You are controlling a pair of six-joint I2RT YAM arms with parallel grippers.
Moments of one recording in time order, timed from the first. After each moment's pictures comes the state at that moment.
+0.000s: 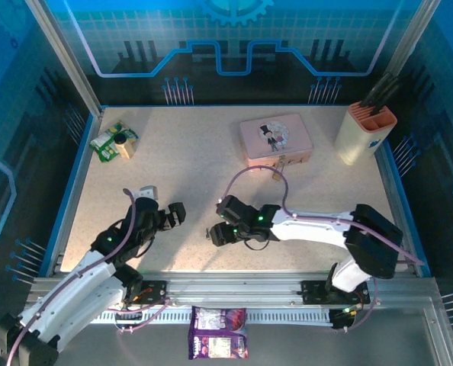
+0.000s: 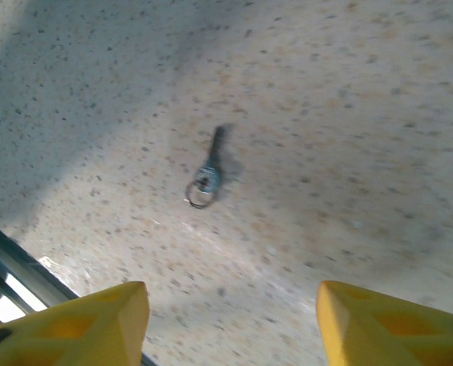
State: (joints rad) left arm -0.50 0.61 0.44 -0.53 -0.24 -0.68; right arm 1.08 1.59 0.95 -0.38 -0.02 0.71
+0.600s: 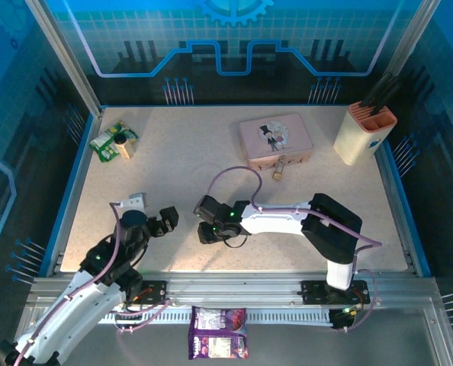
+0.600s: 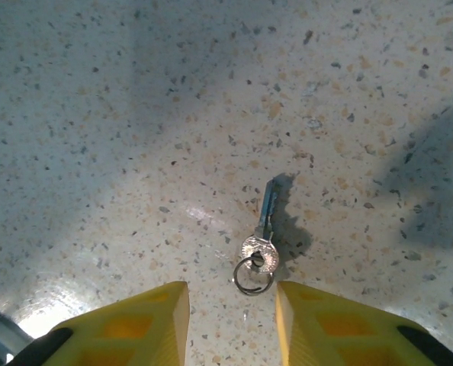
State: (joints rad) left arm -0.50 0.37 0.36 -0.57 -0.27 -0.67; right arm 1.10 1.86 1.17 -0.43 -0.02 0.82
